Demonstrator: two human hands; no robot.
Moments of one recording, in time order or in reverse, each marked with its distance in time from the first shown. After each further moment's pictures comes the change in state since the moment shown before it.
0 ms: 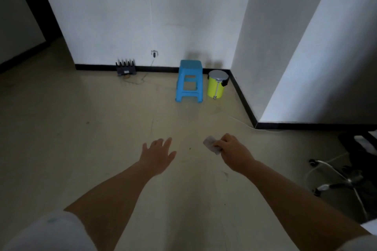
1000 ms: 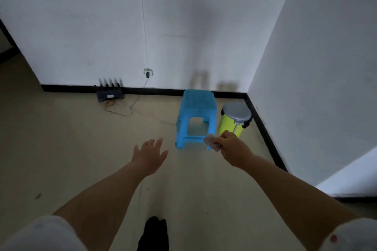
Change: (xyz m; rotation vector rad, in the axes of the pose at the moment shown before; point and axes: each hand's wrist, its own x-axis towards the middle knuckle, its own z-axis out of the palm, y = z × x) left_hand 0.777 -0.170 -0.115 -0.066 -0.070 -0.089; right_hand 0.784 0.220 0.031 -0.036 -0.014 -0.042
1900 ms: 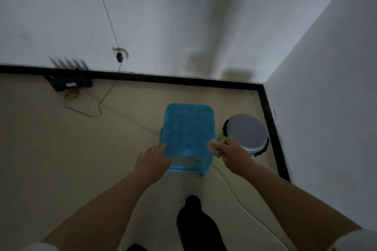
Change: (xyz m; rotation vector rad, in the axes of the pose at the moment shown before) left_hand 0.568 0.096 -0.019 -0.082 -0.239 -0.008; right_hand 0.479 0.327 0.068 0.107 -0.352 0.145
